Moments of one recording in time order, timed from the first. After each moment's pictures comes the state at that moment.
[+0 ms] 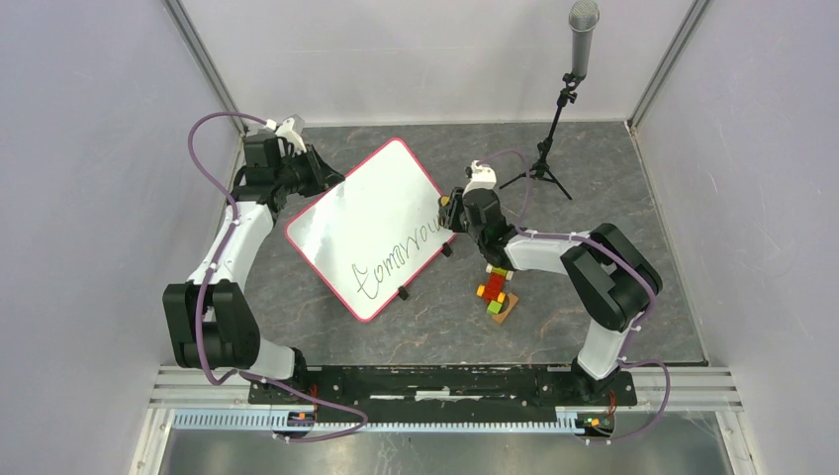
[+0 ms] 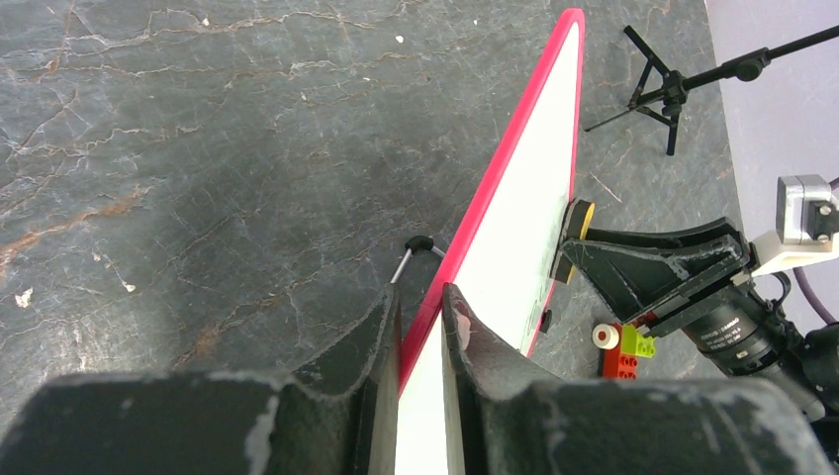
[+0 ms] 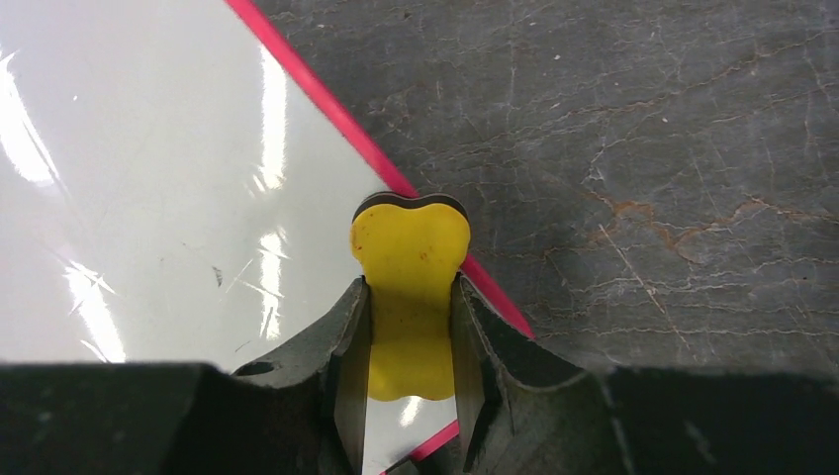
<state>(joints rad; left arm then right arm) 0.01 1.45 1.14 -0.26 0.51 -0.33 0.64 1.79 0.90 0.48 0.21 0.52</state>
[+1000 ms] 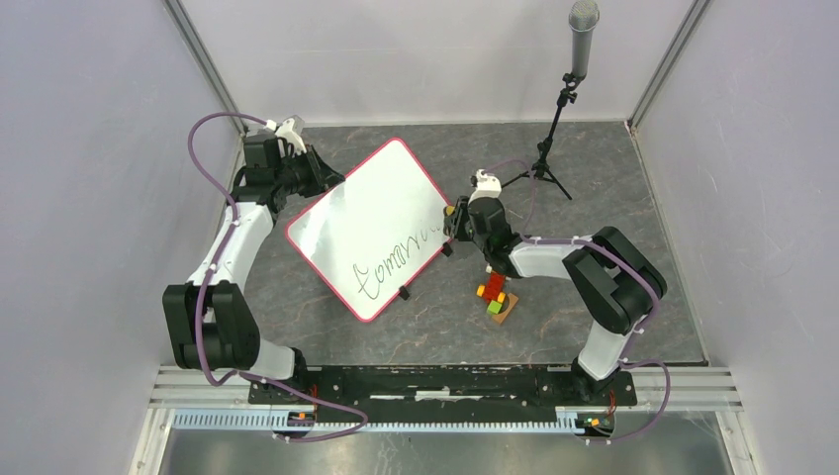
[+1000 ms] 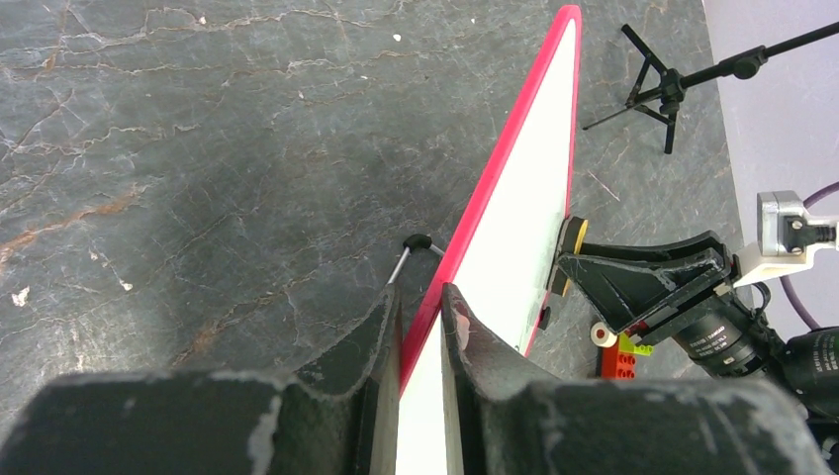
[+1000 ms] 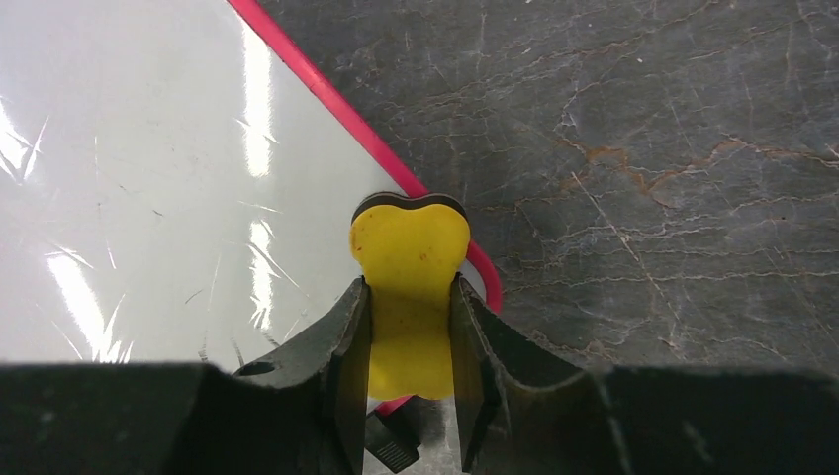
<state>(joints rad) 0.01 1.45 1.13 -0.26 0.51 -0.33 0.64 1.77 0.82 0.50 0.23 0.52</state>
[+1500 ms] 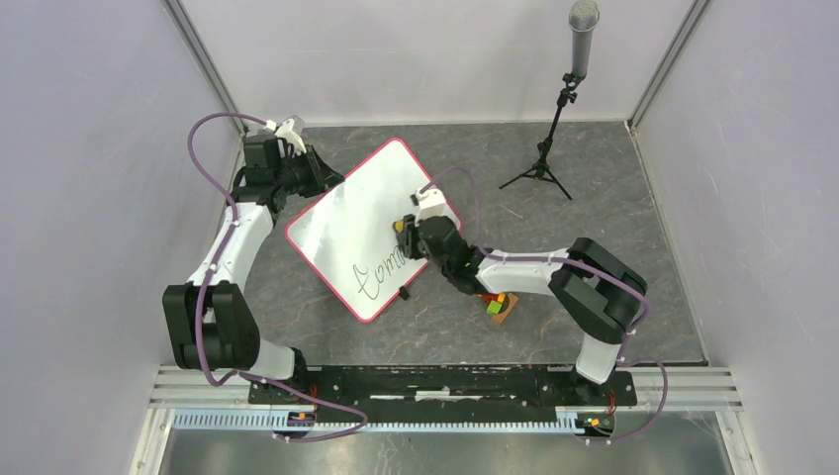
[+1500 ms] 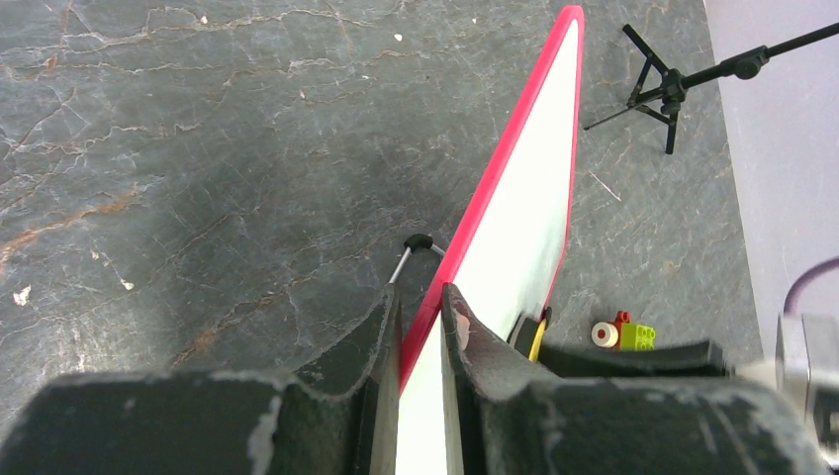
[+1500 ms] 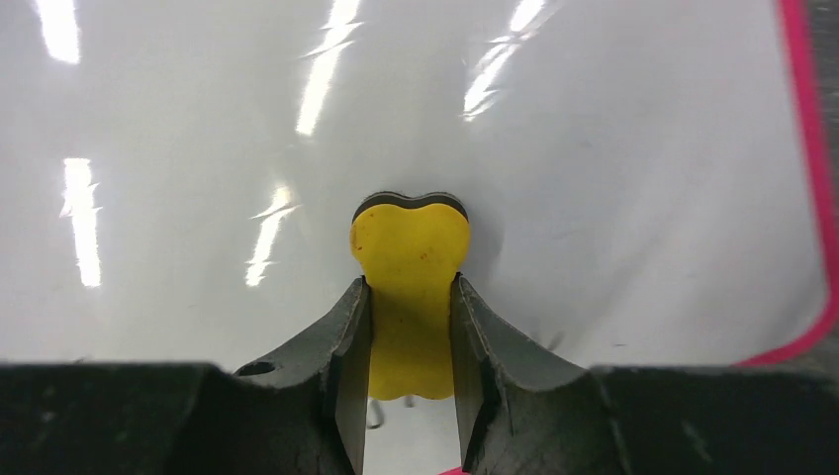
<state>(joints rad) 0.01 1.44 1.13 -0.26 0.51 -0.34 0.90 1.79 0.95 0.45 0.33 0.42</state>
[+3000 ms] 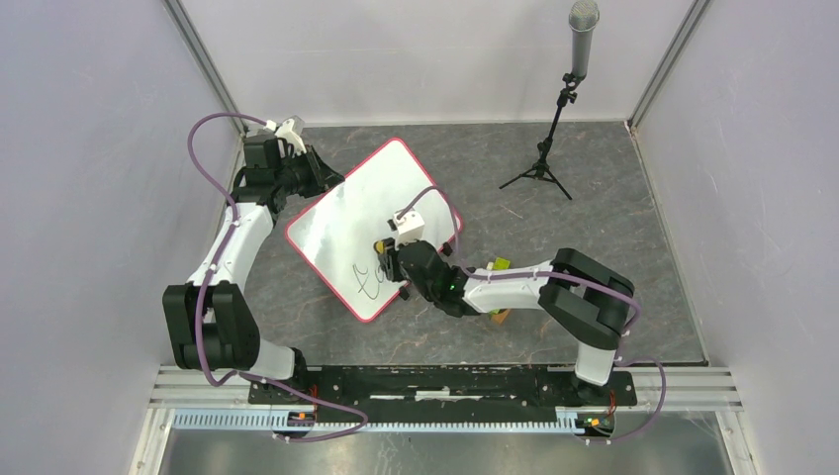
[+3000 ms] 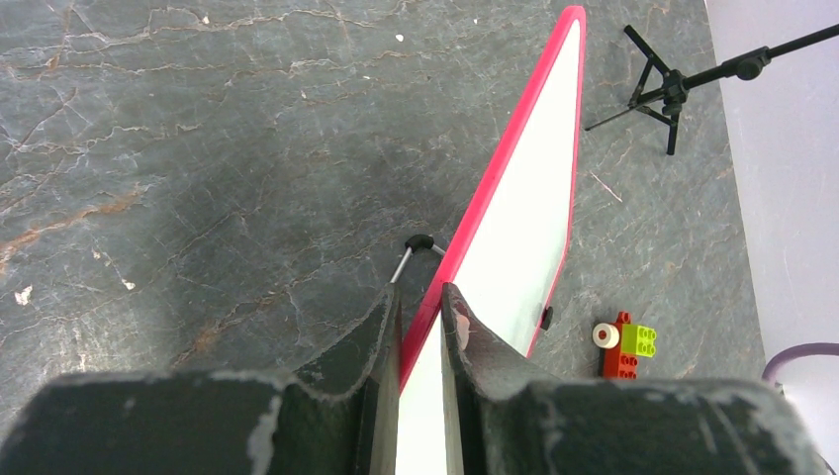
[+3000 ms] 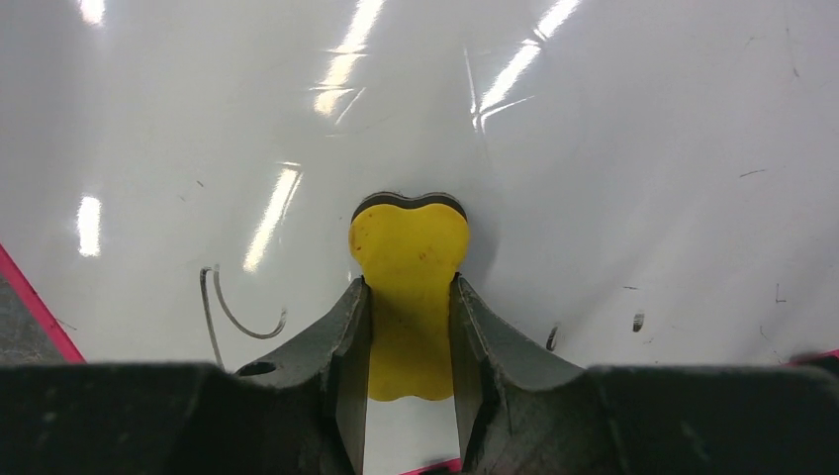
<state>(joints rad) 0.01 1.44 1.13 -0.26 0.50 -0.33 1.10 1.83 0.98 0.47 0.45 0.39</state>
